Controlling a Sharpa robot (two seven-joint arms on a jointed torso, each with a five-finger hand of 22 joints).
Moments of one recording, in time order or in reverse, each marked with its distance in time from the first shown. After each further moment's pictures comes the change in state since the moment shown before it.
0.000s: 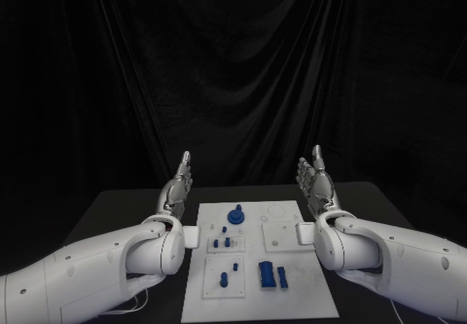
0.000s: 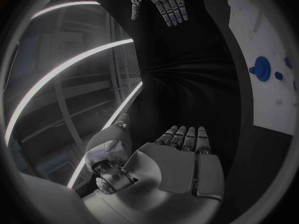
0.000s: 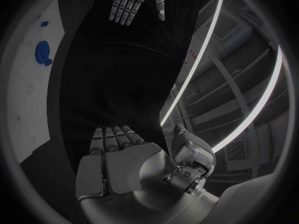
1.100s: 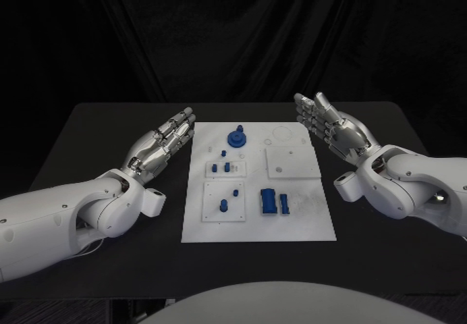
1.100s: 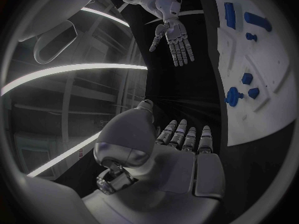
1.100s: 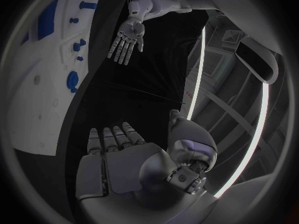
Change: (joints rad) left arm 0.107 -0.178 -0.202 0.054 -0.200 0.538 0.155; left_hand 0.810 0.184 -0.155 0.222 0.333 0.144 -0.019 0.011 0.011 0.097 0.012 0.151 0.015 0.002 0.012 0.000 -0.001 0.141 -0.002 0.109 0.000 0.000; right arm 0.215 -0.329 -0.231 0.223 -0.371 0.362 -0.031; right_hand 0.338 0.003 0.000 0.094 0.011 0.045 -0.001 0.000 0.001 0.002 0.004 0.003 0.000 0.001 0.017 0.000 0.000 0.000 0.000 0.095 0.000 0.000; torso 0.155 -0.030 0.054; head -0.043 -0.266
